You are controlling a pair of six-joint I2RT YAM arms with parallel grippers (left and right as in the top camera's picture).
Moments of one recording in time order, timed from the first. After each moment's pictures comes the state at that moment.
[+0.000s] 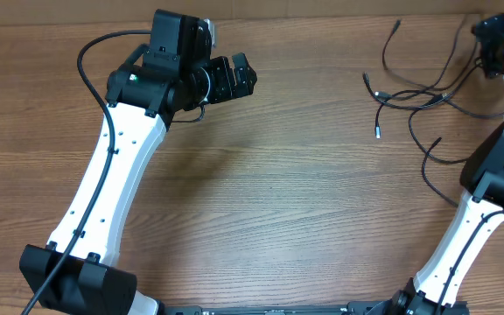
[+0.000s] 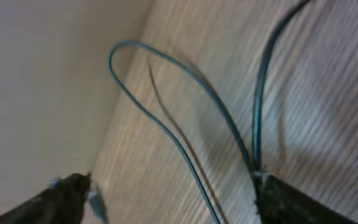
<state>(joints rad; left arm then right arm) -0.29 1.69 1.70 -0.89 0.31 -0.51 -0.44 2.51 2.31 -0.63 -0.11 0.83</state>
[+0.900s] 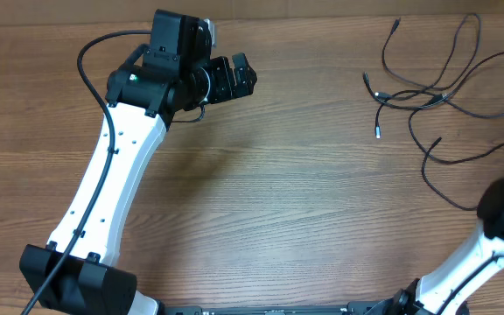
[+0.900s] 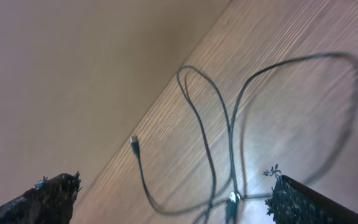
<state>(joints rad) -0.29 1.69 1.70 -0.89 0.31 -0.51 -0.50 2.08 2.30 -0.97 -0.17 0.53</state>
